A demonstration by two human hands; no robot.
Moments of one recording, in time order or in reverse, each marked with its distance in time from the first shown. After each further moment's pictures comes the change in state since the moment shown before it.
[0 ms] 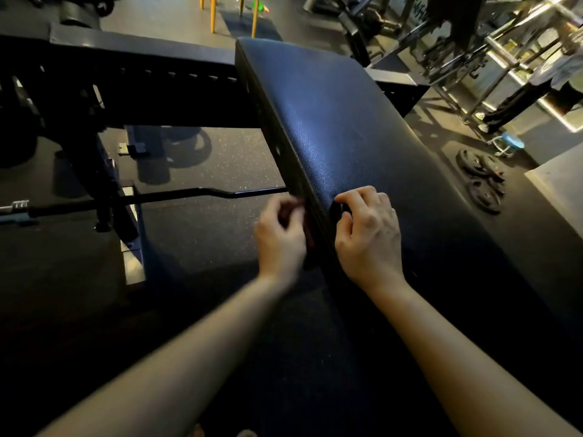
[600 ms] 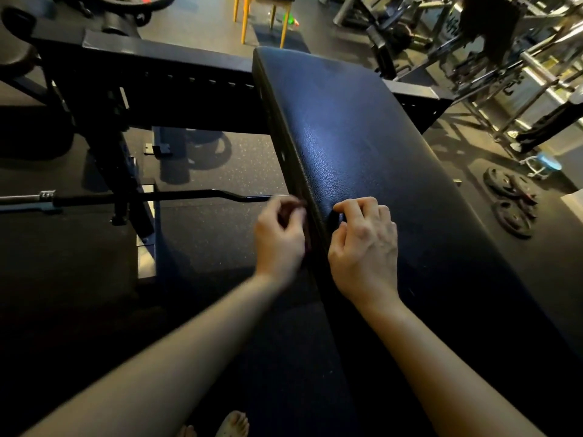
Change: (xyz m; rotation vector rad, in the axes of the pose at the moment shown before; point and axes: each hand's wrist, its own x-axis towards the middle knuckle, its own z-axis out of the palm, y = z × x) left_hand 0.005 0.006 0.008 0.048 0.081 0.057; right_hand 0.000 0.002 0.001 0.026 -0.029 -0.001
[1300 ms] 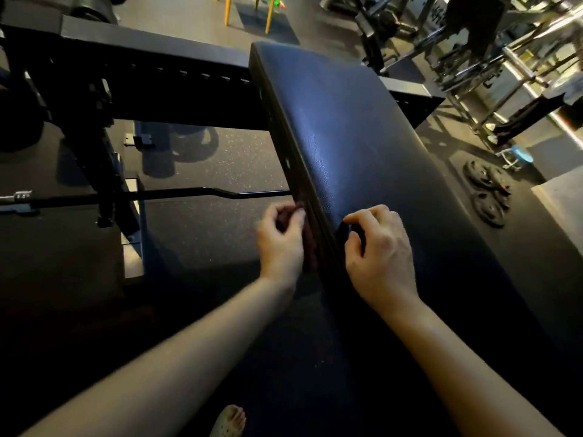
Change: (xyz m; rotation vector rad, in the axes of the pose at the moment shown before) left_hand 0.022 -0.006 0.003 -0.272 0.026 -0.297; right_hand 0.011 0.004 -0.008 0.017 -0.043 -0.021
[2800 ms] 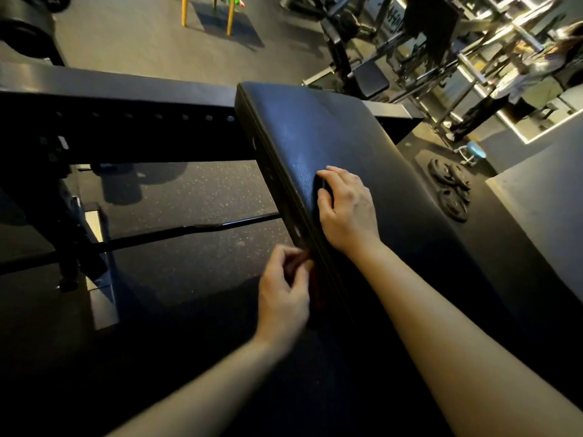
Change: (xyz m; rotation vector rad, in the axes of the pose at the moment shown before) left_hand 0.070 0.014 -0.020 0.155 -0.331 0.136; right_hand 0.187 -0.022 0.076 -0.061 -0.107 0.094
